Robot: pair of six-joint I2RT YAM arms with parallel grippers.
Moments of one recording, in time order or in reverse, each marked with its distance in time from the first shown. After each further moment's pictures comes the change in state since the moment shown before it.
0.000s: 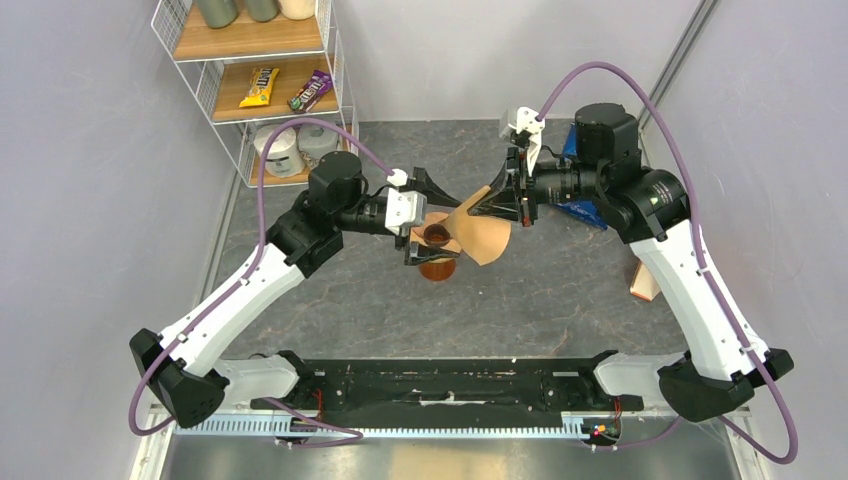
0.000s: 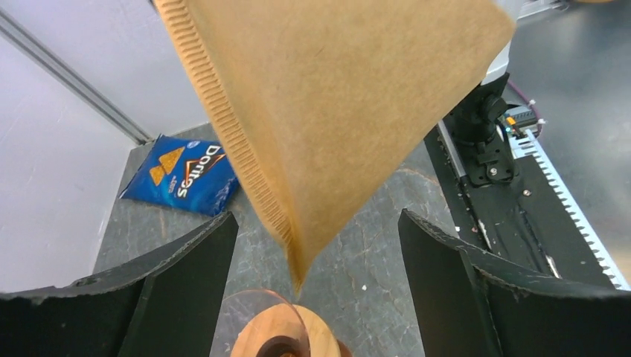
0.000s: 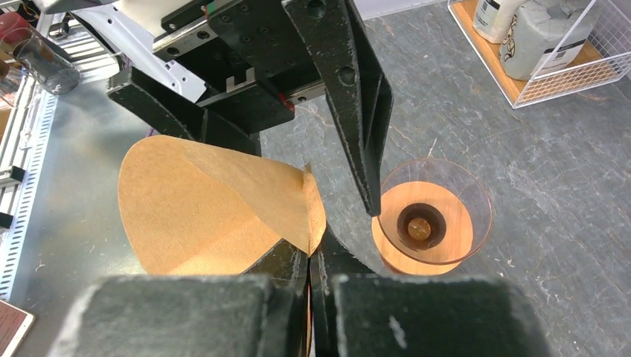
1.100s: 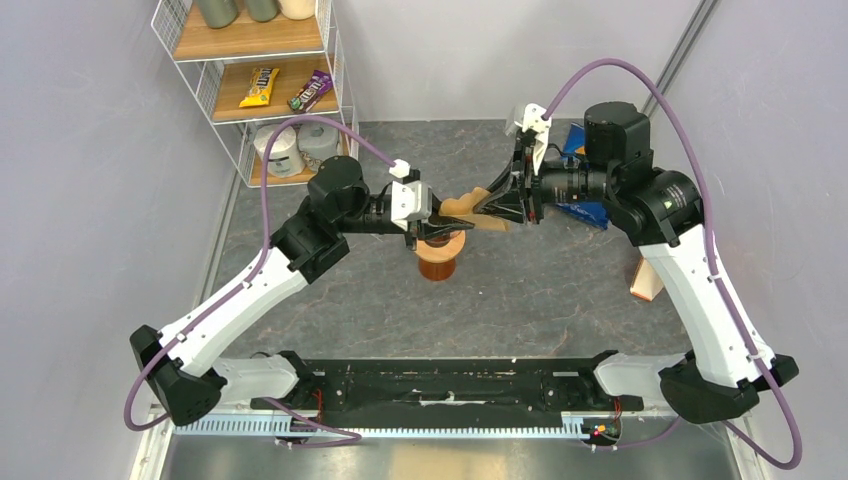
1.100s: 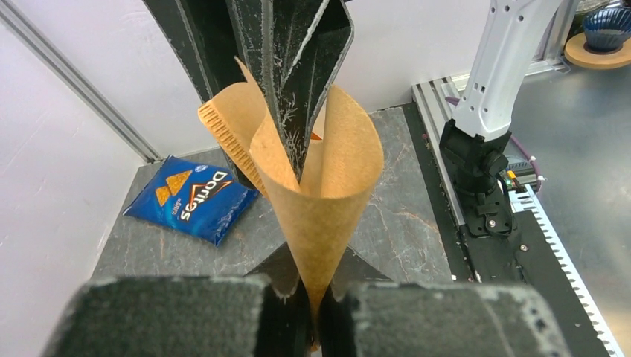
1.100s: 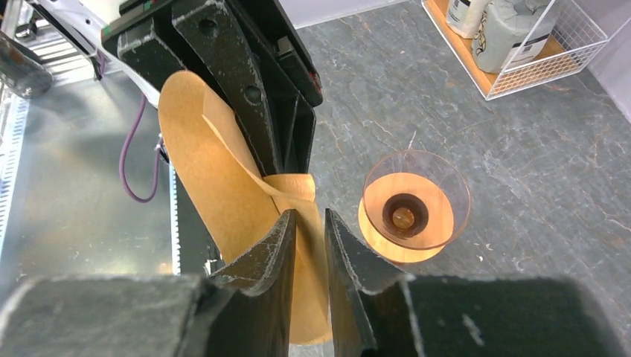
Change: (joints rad) left arm -0.079 0.001 -0.004 0.168 -0.103 -0.189; right arm 0.008 -0.006 0.052 -0.050 0.075 0.007
